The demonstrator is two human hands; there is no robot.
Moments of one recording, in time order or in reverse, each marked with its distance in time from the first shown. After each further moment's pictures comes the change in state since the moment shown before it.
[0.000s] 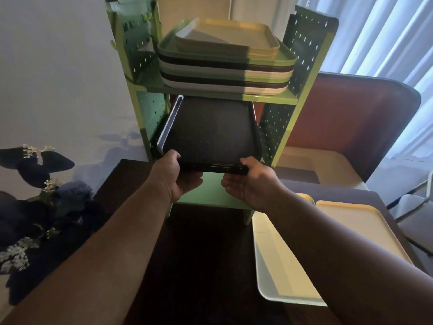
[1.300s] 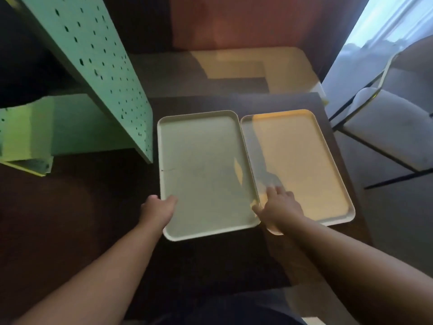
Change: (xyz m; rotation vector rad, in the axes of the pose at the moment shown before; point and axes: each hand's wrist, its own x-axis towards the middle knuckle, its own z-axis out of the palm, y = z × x) left_hand 0.029 -0.337 0.121 0.950 0.180 -0.260; right_hand 0.013 0.170 -0.417 -1.533 0.290 0.317
